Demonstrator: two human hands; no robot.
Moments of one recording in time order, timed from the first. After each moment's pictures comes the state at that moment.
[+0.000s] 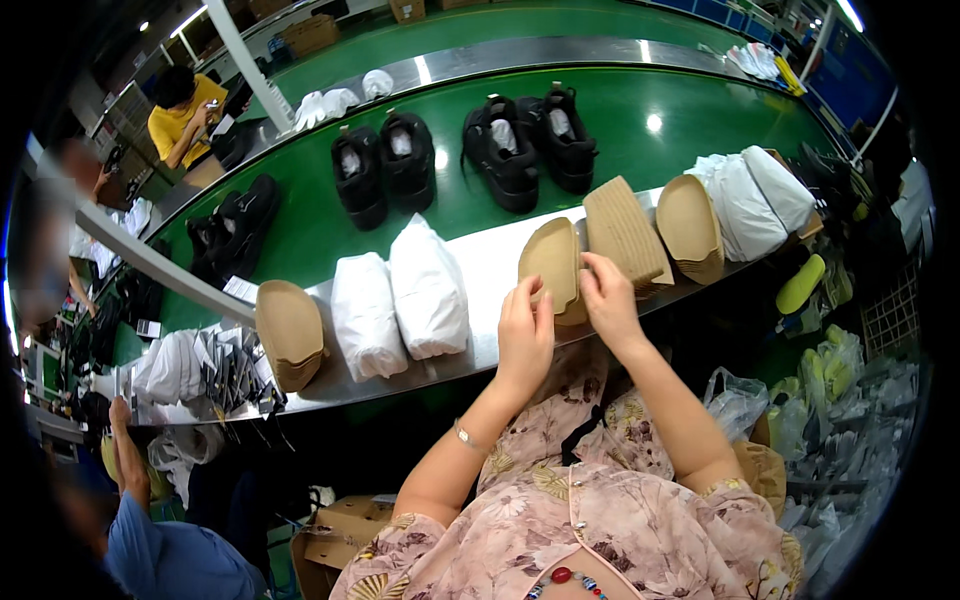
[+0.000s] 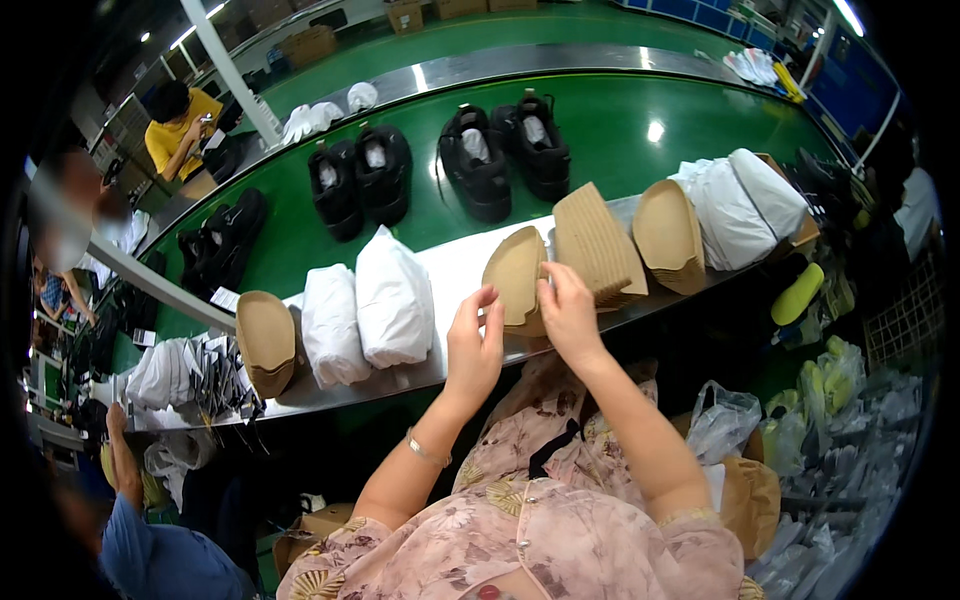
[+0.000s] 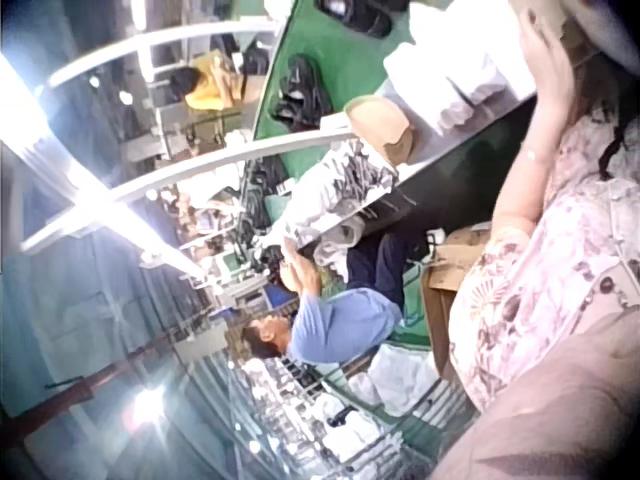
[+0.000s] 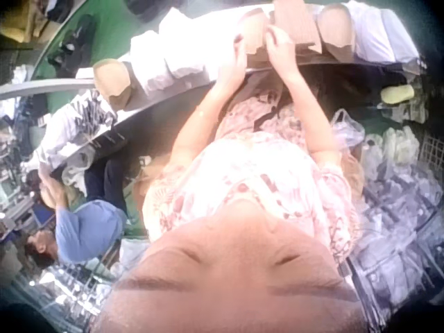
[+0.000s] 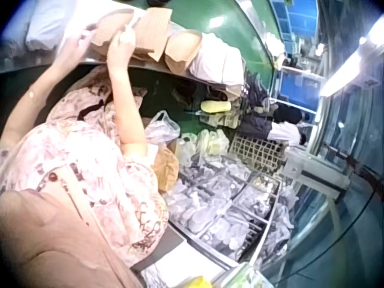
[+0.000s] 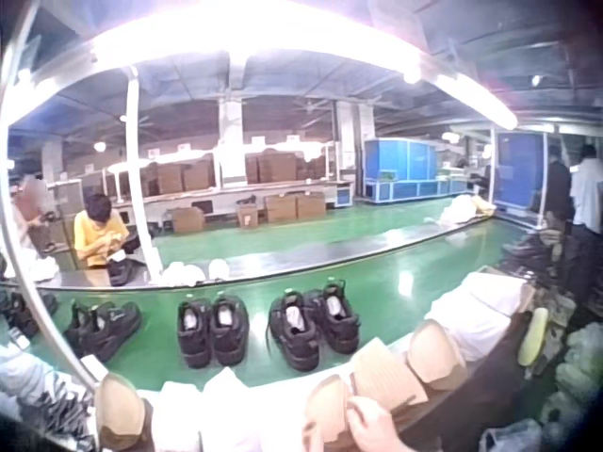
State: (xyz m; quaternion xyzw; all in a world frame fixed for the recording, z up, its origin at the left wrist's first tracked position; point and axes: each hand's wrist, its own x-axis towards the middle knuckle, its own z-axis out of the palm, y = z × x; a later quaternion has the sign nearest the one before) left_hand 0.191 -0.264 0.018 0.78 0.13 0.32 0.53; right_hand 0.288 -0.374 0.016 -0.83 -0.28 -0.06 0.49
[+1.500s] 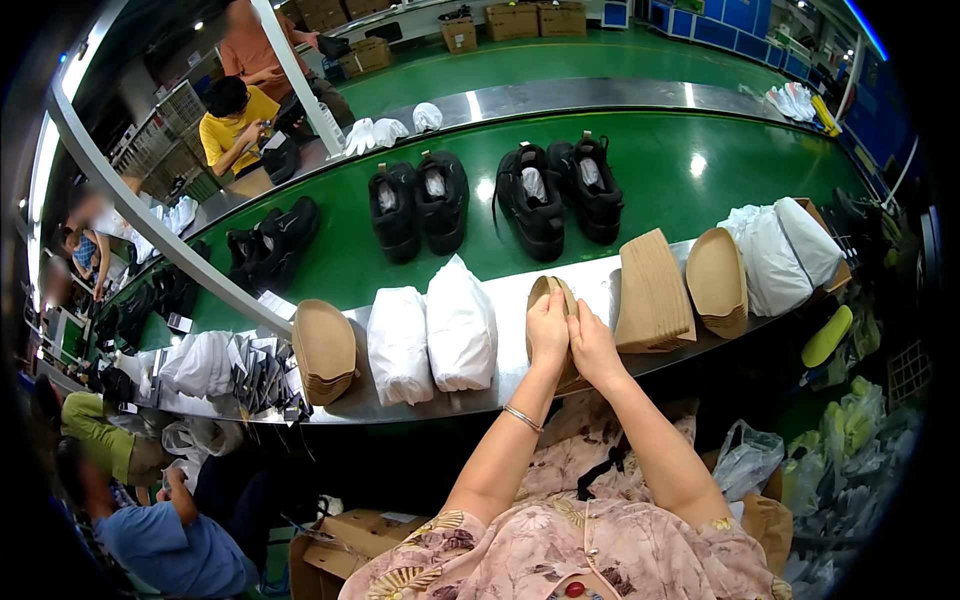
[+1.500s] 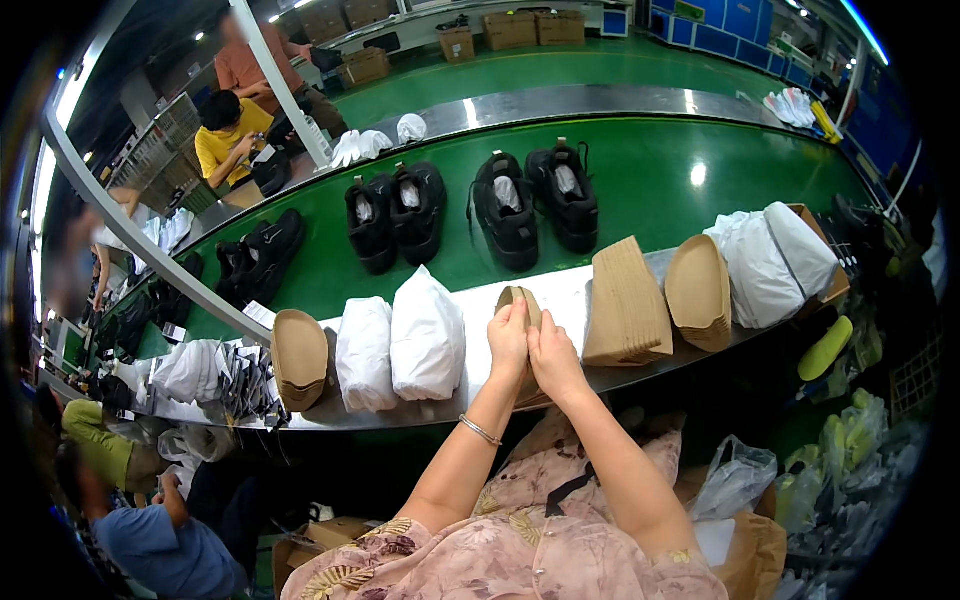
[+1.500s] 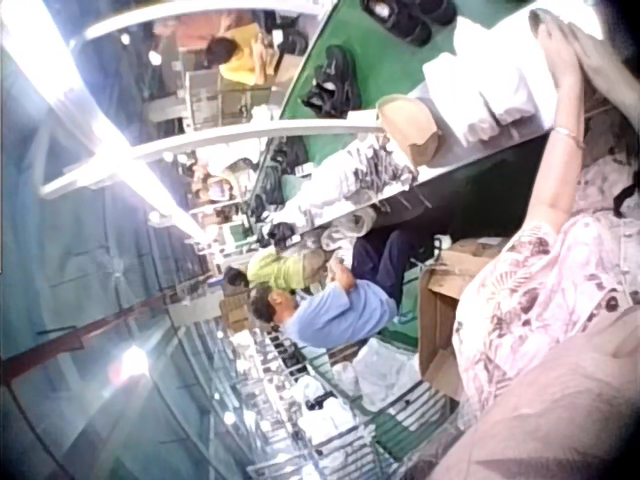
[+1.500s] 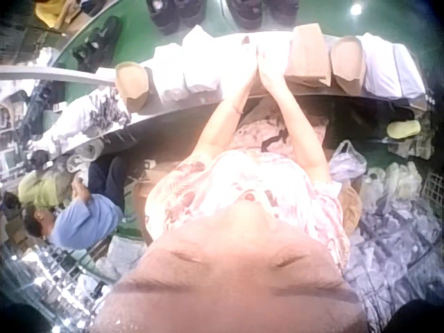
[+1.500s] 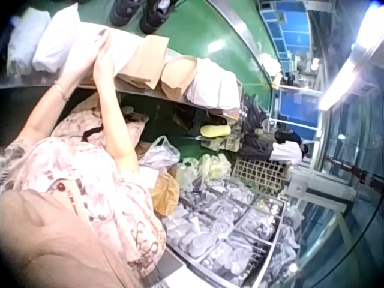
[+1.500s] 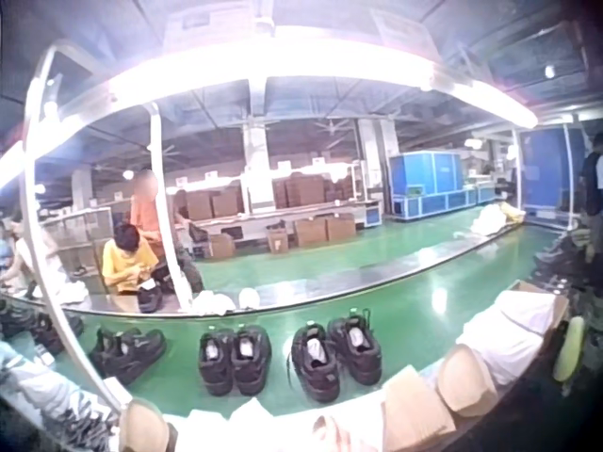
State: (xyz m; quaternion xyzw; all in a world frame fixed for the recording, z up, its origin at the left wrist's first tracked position) left_hand 0.282 -0.240 -0.040 0.55 0.27 0.30 0.73; right_hand 0.293 -0.329 -0.009 -0.85 -0.30 0.08 0.42
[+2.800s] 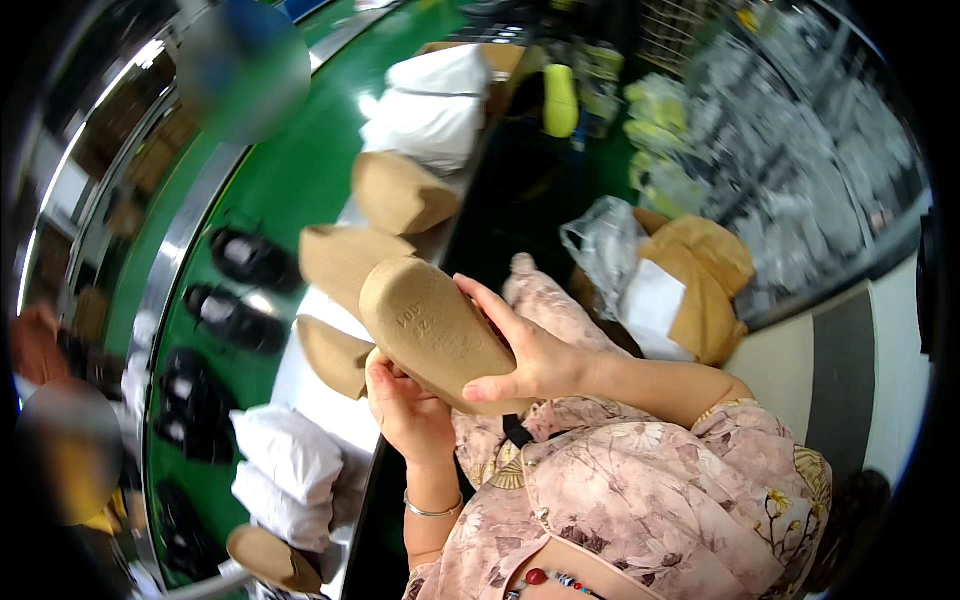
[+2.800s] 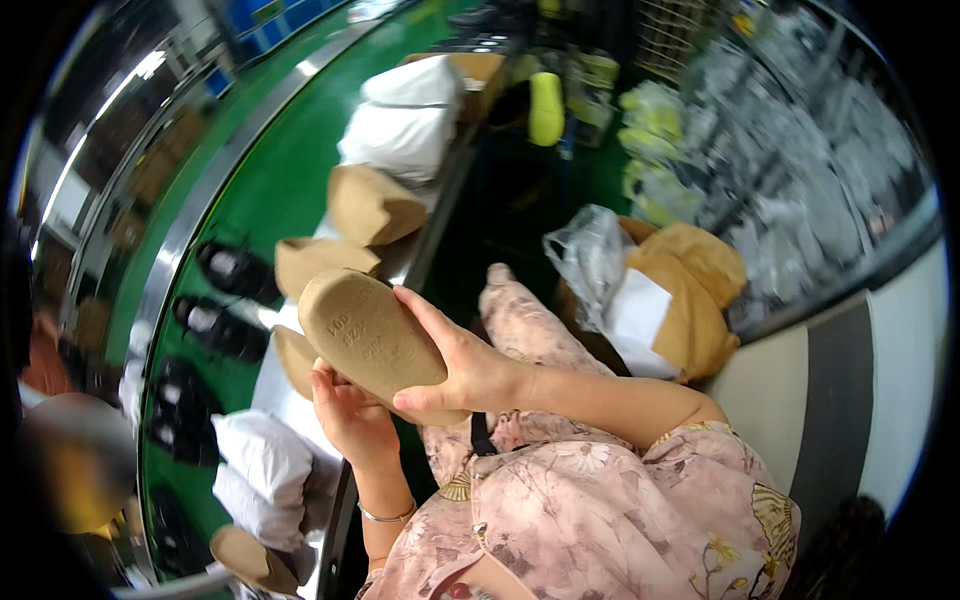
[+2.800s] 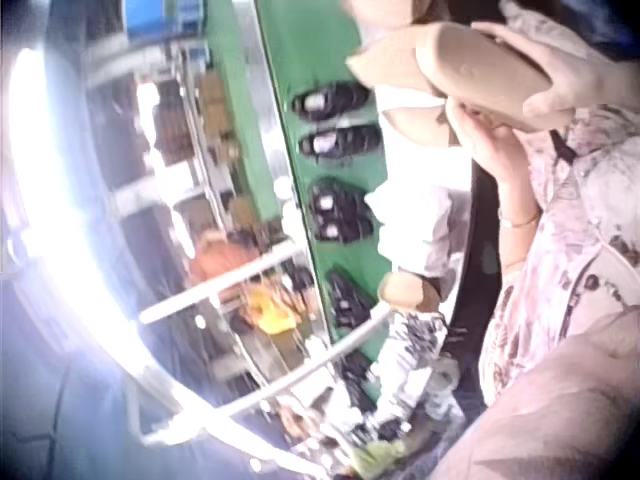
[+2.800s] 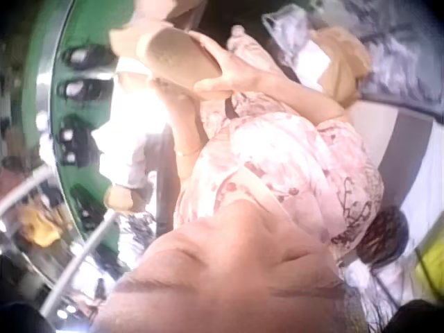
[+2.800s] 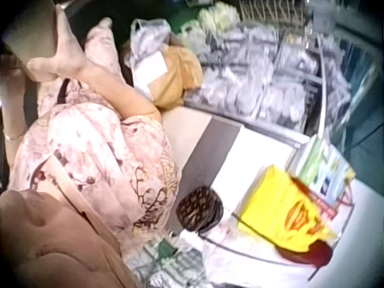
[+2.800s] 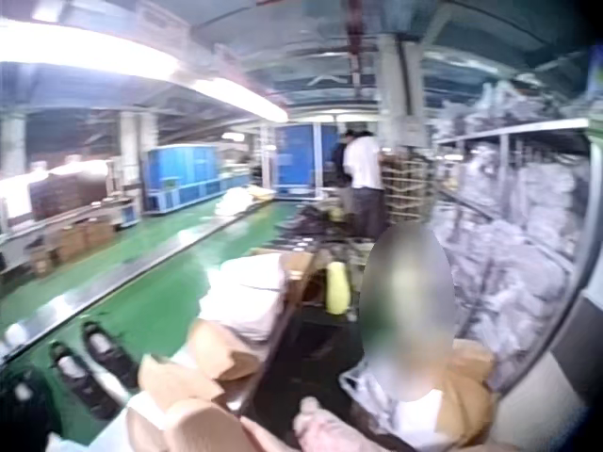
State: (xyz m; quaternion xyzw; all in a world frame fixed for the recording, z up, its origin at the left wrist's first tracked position) left_hand 0.168 -0.344 0.084 0.37 -0.06 0.01 0.93; right_hand 0.161 -0.503 0.094 -0.71 -0.17 0.05 0.68
